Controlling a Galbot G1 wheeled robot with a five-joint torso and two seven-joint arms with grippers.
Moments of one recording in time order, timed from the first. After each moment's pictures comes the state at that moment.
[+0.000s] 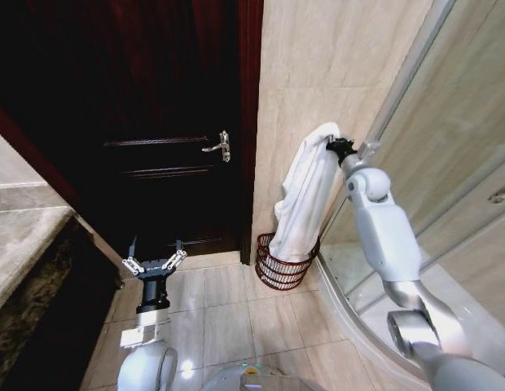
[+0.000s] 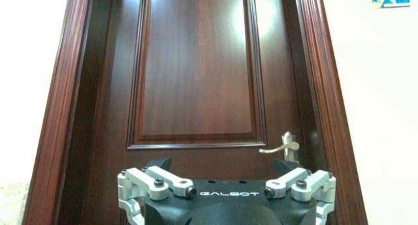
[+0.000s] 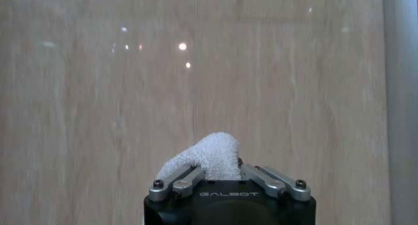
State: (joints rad) left arm 1.76 -1.61 -0.60 -2.29 0.06 -0.41 -0.13; right arm -0.39 1.16 0.33 1.47 0.49 -0.29 0.02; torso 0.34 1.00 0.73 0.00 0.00
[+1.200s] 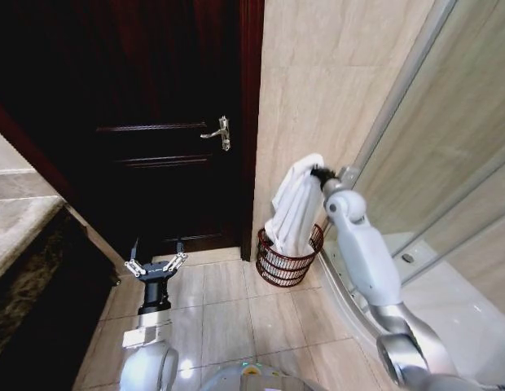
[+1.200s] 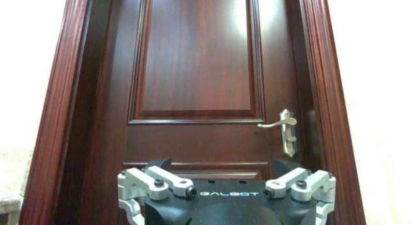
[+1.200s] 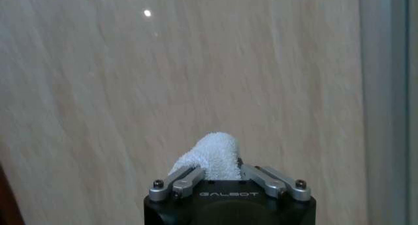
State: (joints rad) left arm 1.74 -1.61 -0.61 -2.26 0.03 -0.42 -0.12; right arm -0.55 1.23 0.31 1.55 0.63 -0.41 0.28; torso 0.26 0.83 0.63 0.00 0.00
